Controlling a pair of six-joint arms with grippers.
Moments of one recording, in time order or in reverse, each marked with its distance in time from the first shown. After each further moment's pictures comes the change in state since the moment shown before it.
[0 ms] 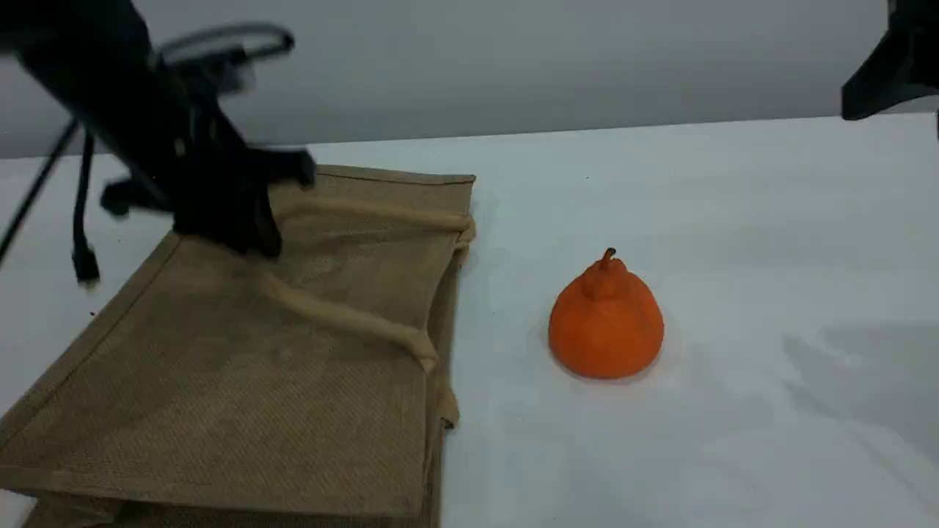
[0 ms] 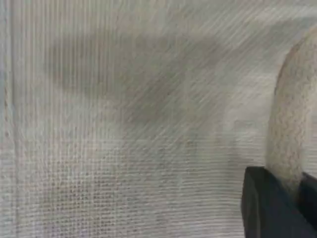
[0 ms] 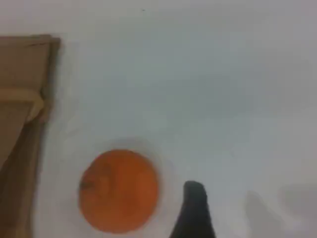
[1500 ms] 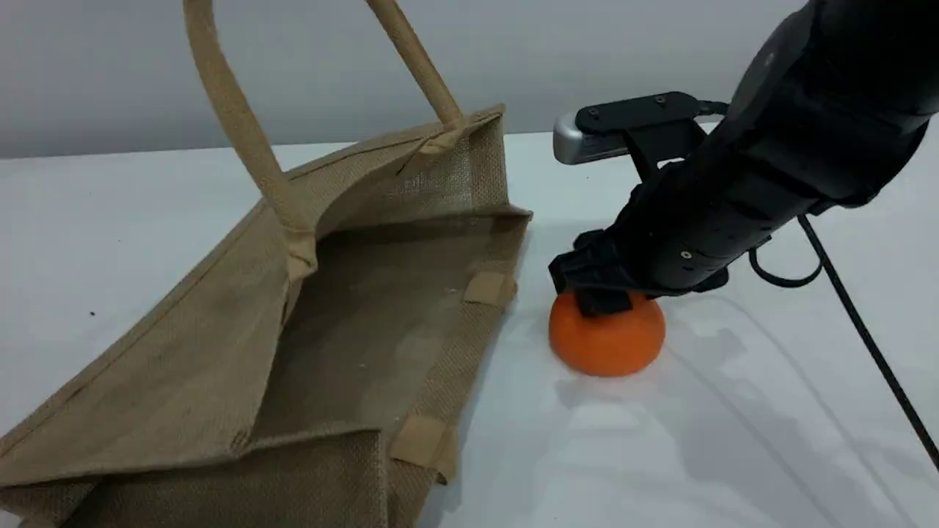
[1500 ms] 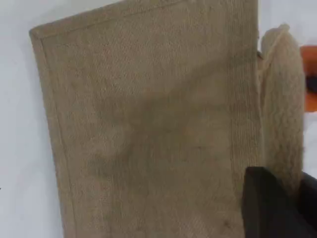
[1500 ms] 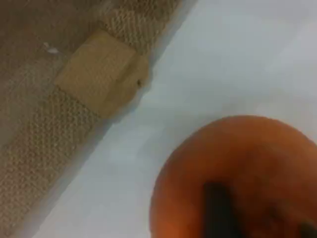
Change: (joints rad) left arm -0.167 -0.309 -0.367 0.104 0.625 0.124; right arm 0.431 0.631 -0.261 0.077 -0.343 -0.131
